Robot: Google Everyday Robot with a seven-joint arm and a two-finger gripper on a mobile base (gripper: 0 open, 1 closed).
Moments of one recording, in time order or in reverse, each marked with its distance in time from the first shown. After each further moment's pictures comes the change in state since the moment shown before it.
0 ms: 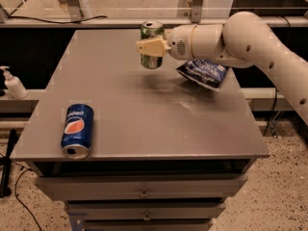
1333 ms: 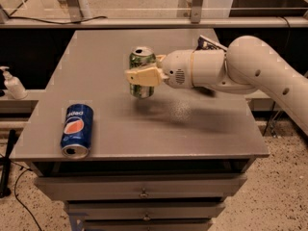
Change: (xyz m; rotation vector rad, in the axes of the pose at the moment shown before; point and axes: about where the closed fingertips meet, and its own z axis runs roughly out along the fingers) arm 0.034 0.104 -0.020 -0.188 0.009 0.006
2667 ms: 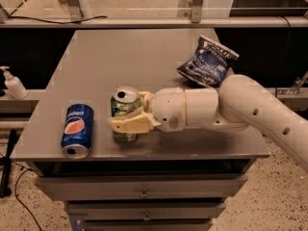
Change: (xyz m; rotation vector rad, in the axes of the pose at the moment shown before) arm 0.049 0.114 0.004 -0.236 -0.052 -0.102
